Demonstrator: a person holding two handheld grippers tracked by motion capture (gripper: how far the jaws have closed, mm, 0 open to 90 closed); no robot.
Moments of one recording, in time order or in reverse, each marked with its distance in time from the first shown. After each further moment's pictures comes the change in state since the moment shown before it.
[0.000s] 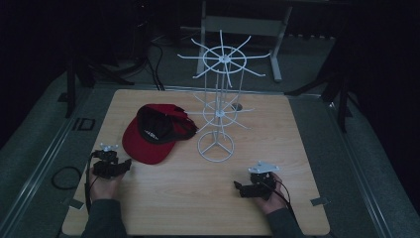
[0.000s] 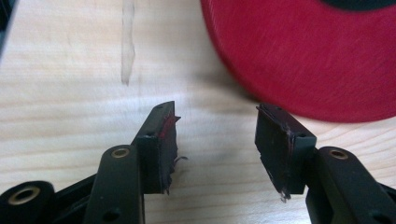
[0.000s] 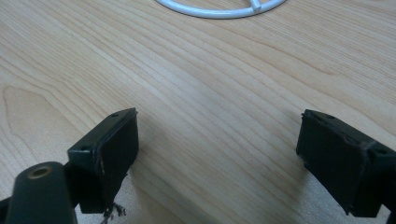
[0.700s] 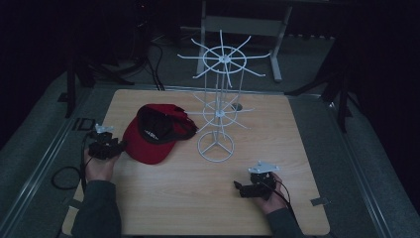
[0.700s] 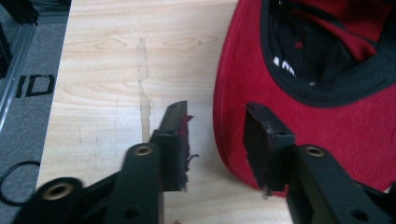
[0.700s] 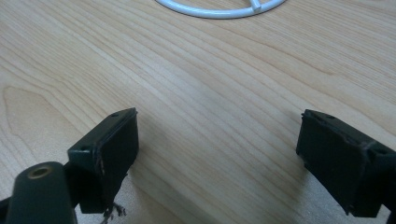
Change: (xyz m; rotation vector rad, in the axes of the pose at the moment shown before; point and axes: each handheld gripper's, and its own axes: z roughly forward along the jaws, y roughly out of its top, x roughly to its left) left arm 0.017 0.052 -0.003 -0.093 -0.036 0.044; right arm 0.000 0.000 0.000 0.001 0.000 0.002
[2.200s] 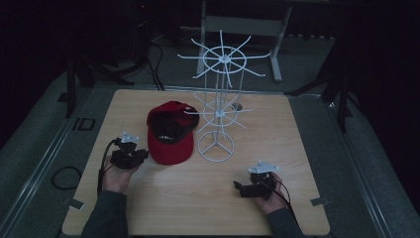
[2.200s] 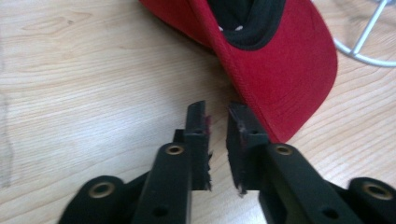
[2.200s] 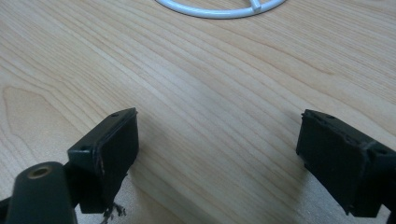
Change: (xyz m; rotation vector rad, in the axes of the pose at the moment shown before) left arm -0.063 -0.013 -0.007 0.067 -0.203 0.146; right arm 0.000 0.000 0.000 0.000 0.000 -0.002
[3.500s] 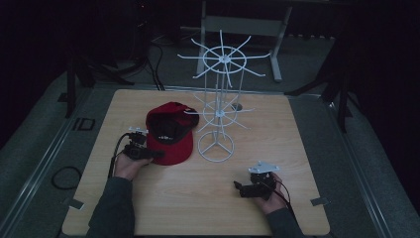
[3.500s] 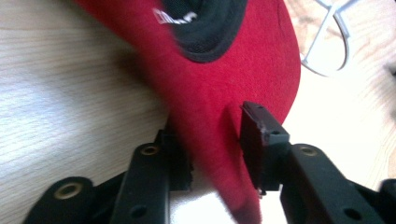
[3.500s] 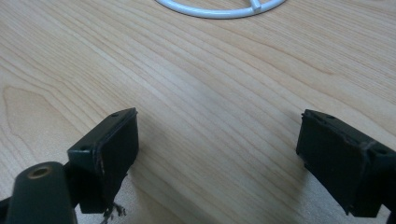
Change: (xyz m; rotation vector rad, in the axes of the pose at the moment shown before) left arm 0.016 0.018 0.064 0.118 -0.340 -0.103; right arm 0.000 0.000 0.000 0.000 0.000 0.002
